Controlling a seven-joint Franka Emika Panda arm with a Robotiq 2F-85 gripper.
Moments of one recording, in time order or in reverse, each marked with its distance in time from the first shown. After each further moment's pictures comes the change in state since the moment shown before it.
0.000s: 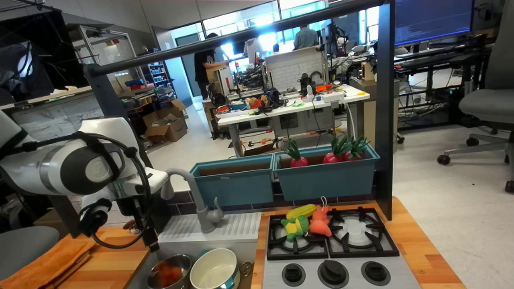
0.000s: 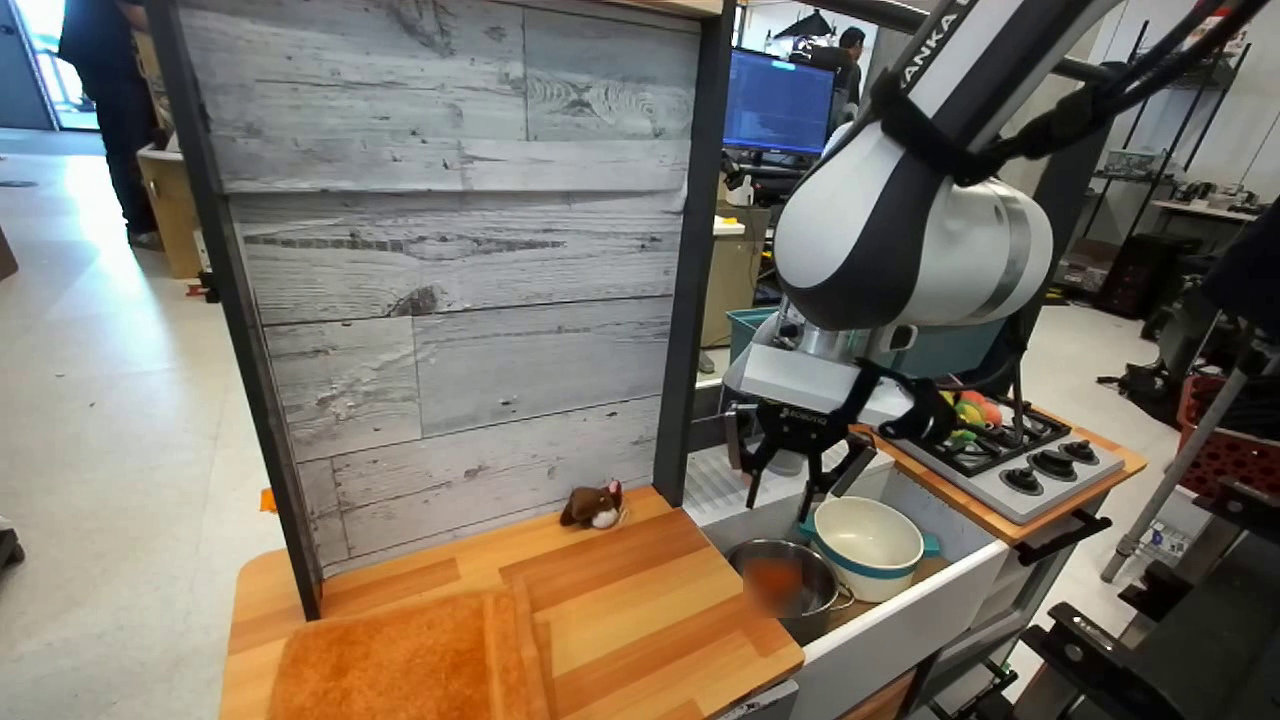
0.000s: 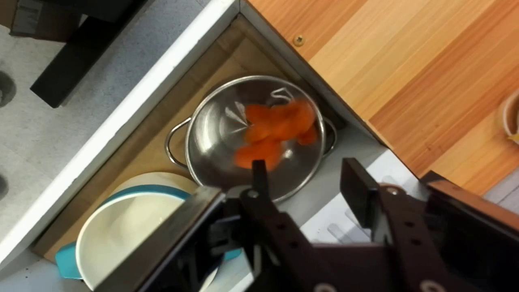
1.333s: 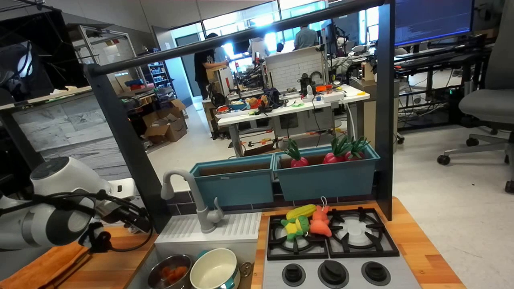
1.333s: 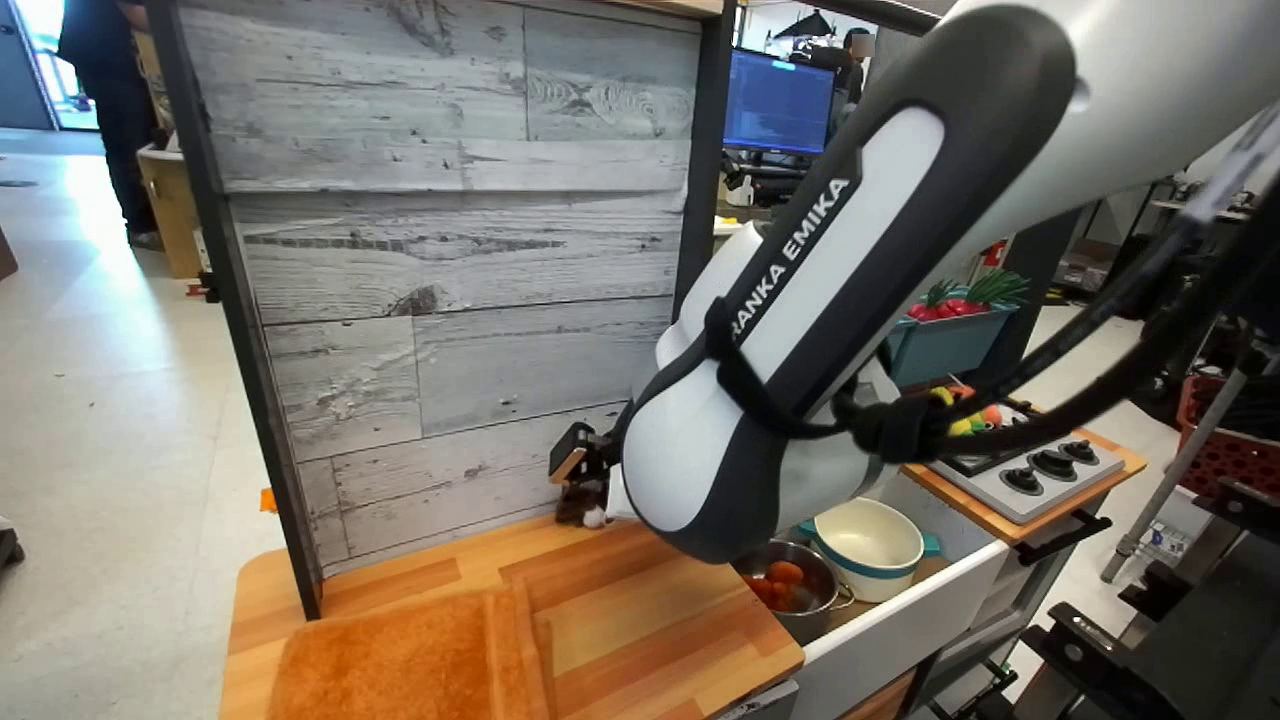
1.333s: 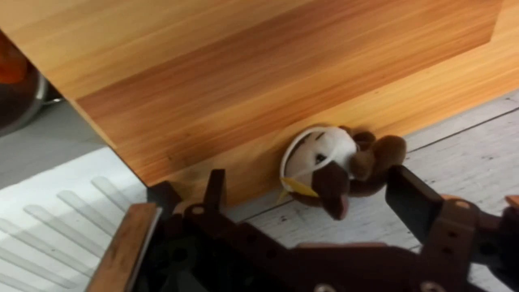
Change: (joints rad) arm 0.179 0.307 0.031 0.271 -0.009 0.557 -0.282
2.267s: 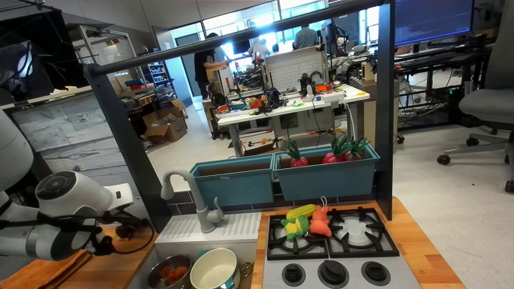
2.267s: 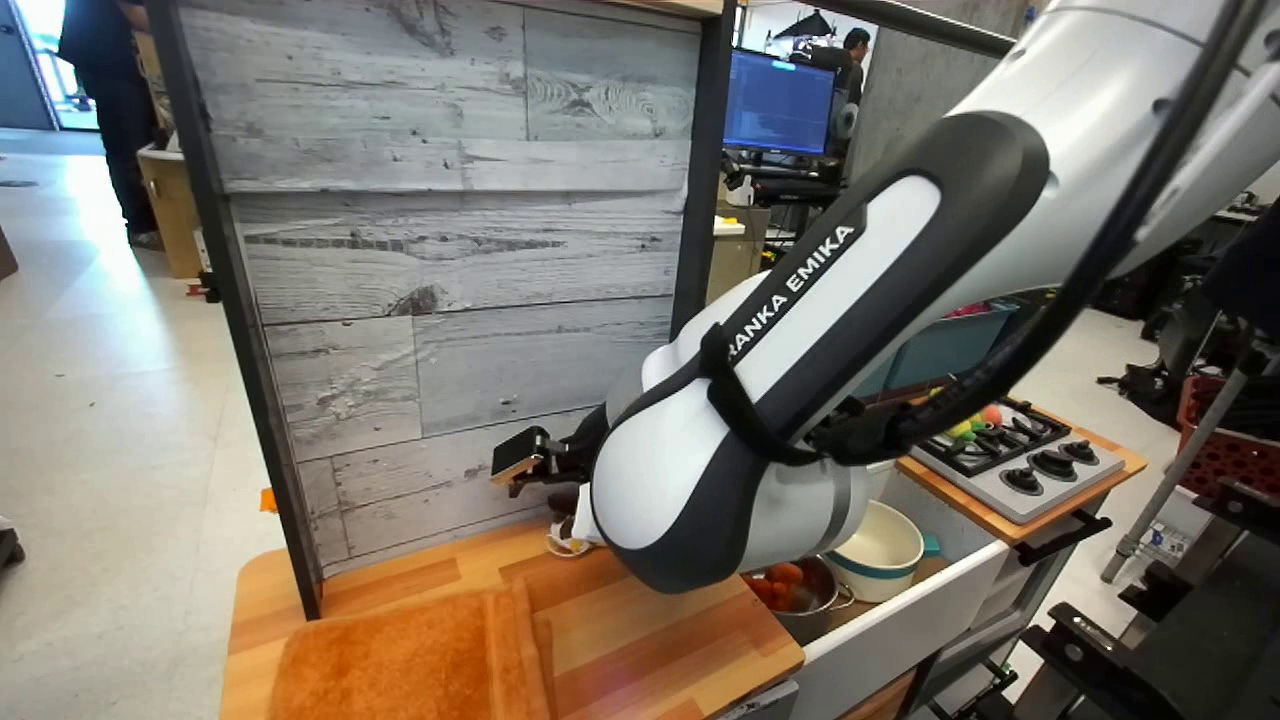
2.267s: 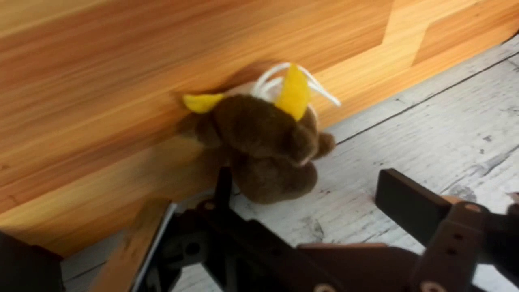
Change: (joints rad) arm -0.228 0.157 0.315 0.135 -0.173 0.168 -0.180
